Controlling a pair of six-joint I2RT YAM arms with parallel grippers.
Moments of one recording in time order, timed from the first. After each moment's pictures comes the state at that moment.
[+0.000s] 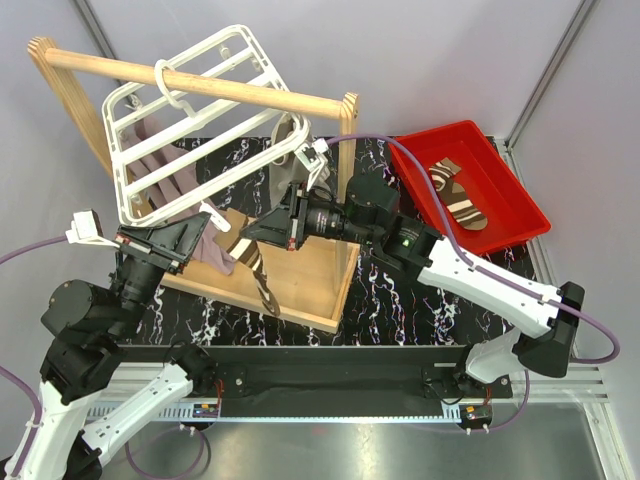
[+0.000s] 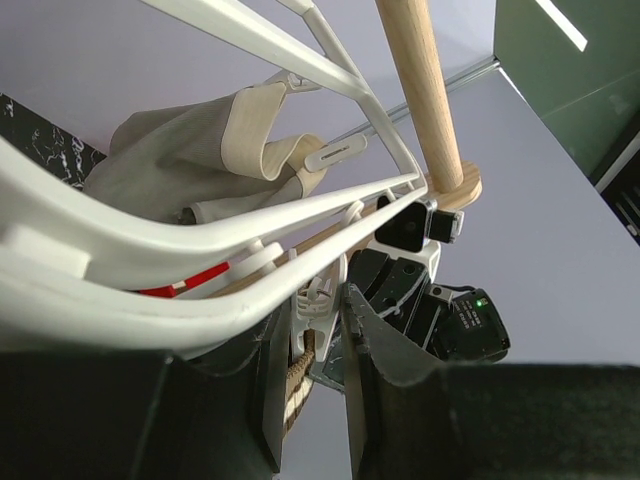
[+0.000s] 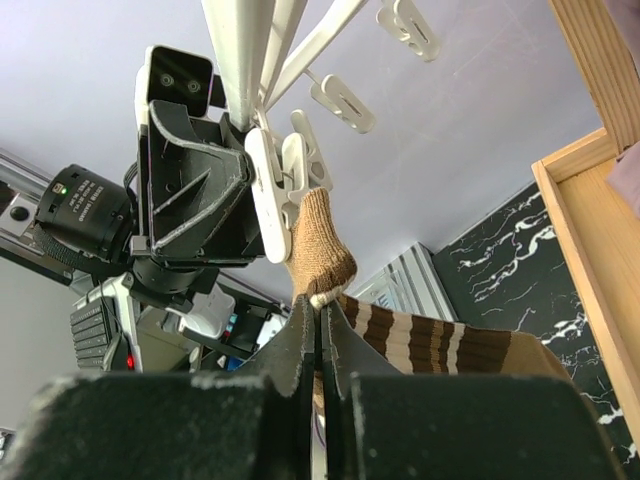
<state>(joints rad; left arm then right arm) -0.66 0.43 1.09 -0.43 -0.24 -1.09 1.05 1.44 1.49 0.03 -0.32 0.81</state>
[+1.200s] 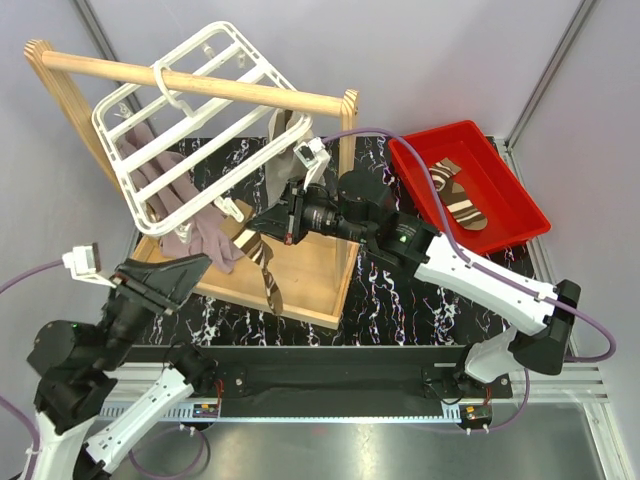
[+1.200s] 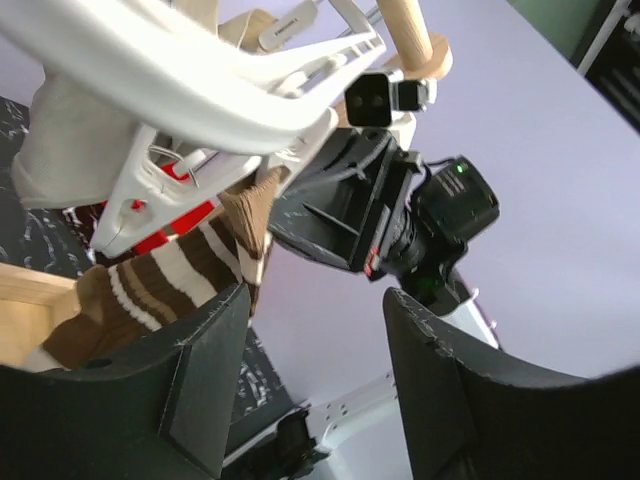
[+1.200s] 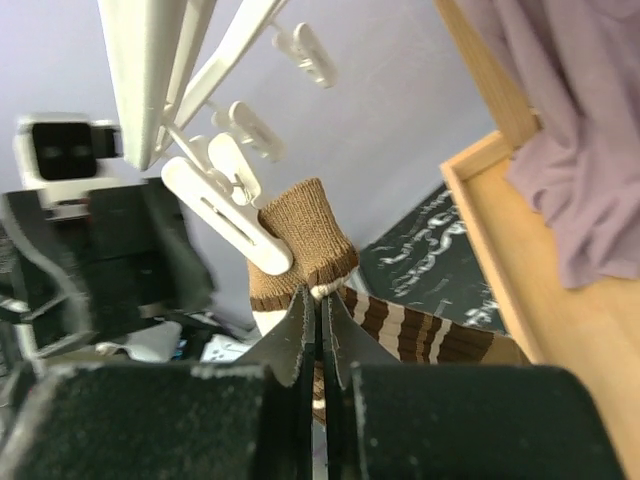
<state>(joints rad) -0.66 0.23 0.95 -0.44 -0.05 -0.98 1.05 1.47 1.53 -0.05 -0.22 0.71</state>
